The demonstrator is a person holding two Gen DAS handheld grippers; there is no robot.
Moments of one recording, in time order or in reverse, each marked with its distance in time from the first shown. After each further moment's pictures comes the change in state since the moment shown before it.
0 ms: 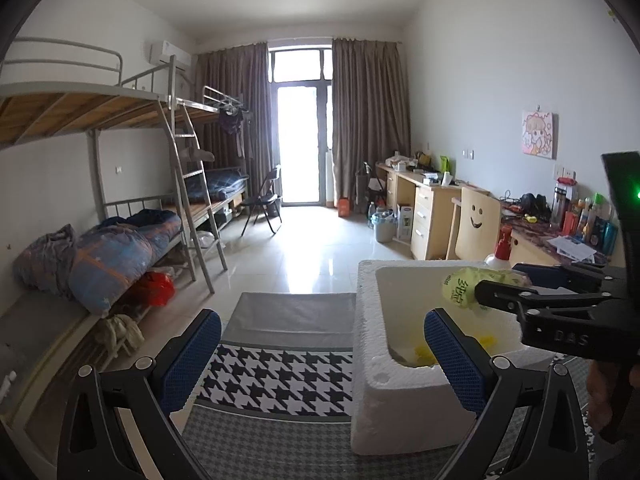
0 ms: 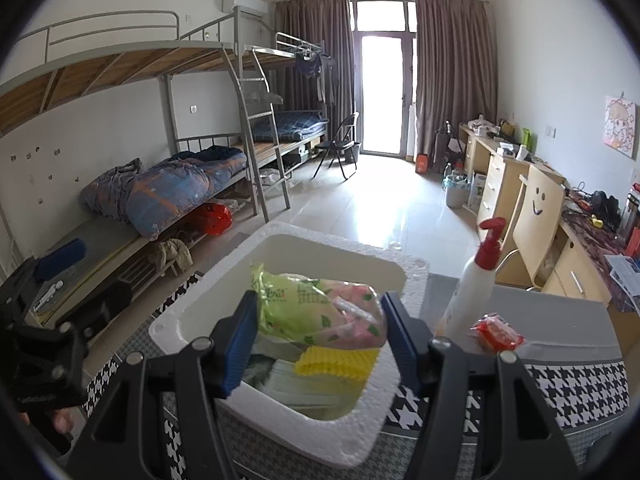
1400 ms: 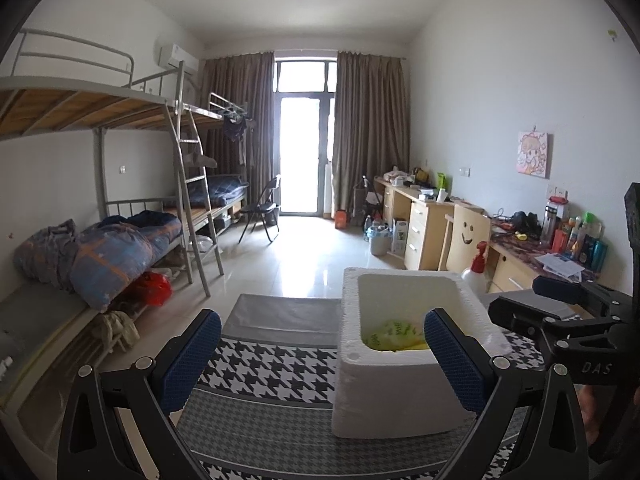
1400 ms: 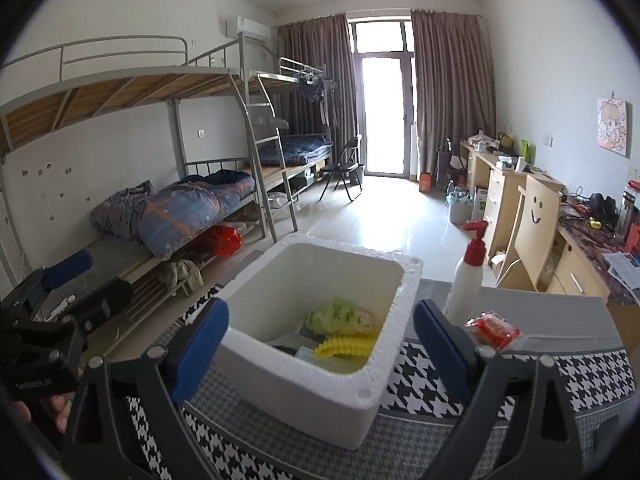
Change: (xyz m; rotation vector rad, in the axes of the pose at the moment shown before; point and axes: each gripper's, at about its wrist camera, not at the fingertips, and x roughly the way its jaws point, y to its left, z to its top) left arm -0.049 -0.007 0.000 -0.032 -0.041 -0.018; right arm -0.059 -0.001 -0.020 0.020 -0.109 0.033
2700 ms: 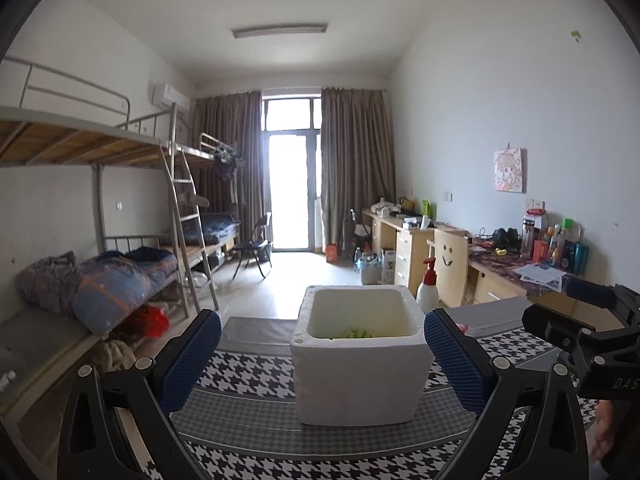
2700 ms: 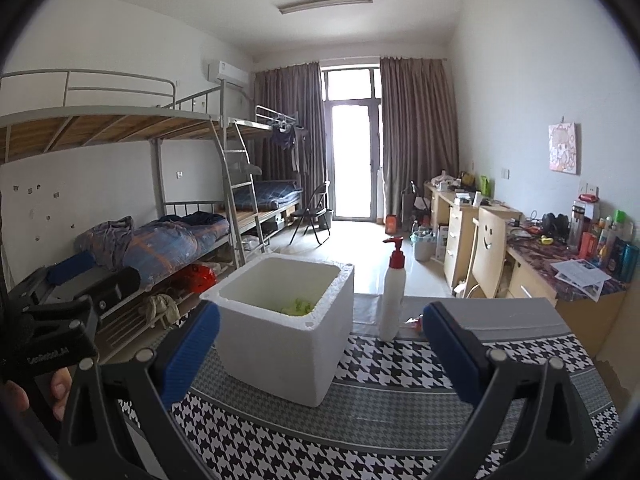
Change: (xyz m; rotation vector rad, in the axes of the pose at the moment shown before) left arm -0.076 -0.047 -0.024 0.050 -0.146 -0.018; right arm -0.108 -0.014 -0.044 0.002 -0.182 -0.113
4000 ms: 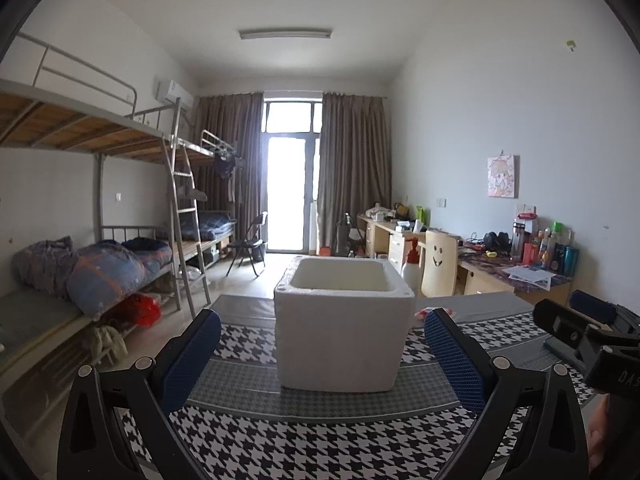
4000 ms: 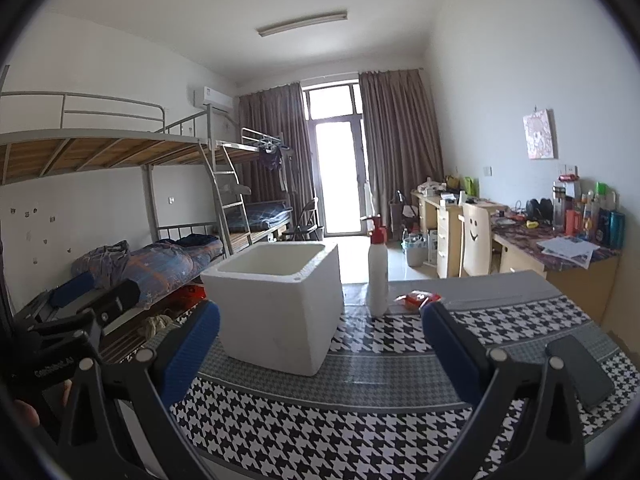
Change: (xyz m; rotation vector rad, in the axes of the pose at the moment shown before) left arm -0.026 -0.007 -0.044 -0.049 -0.016 -0.013; right arm -0.041 -0.011 -0.060 0.091 -0.079 -0.033
